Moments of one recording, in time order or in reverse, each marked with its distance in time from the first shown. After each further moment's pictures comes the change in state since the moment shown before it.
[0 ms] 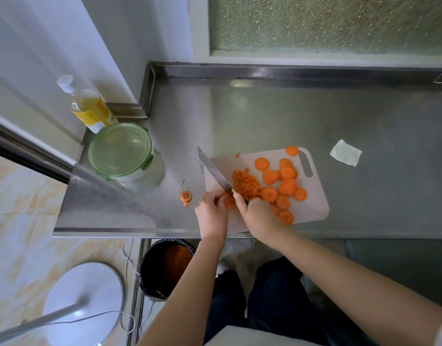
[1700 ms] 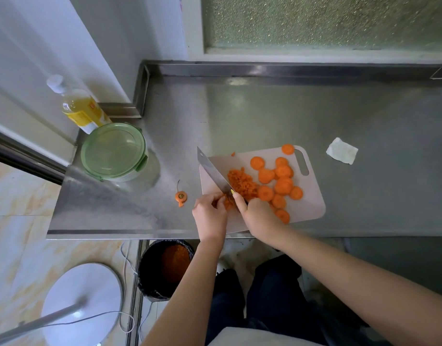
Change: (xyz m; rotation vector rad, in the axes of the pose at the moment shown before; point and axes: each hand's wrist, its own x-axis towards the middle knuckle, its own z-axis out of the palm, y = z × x) left_hand -0.006 0.005 0.005 0.033 0.005 -0.045; right_hand 0.001 0.002 -0.007 0.024 -0.062 0.133
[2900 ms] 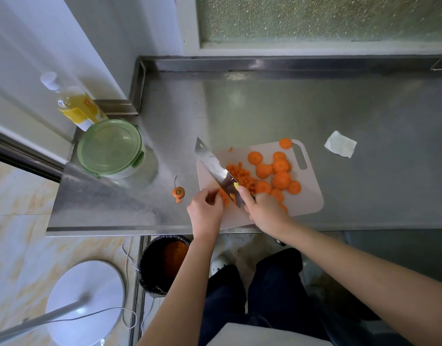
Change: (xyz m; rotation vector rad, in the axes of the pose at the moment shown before) left_hand -0.002 0.003 -0.010 -0.042 -0.051 -0.032; right_hand -0.006 0.015 -0.014 0.114 0.036 -0.107
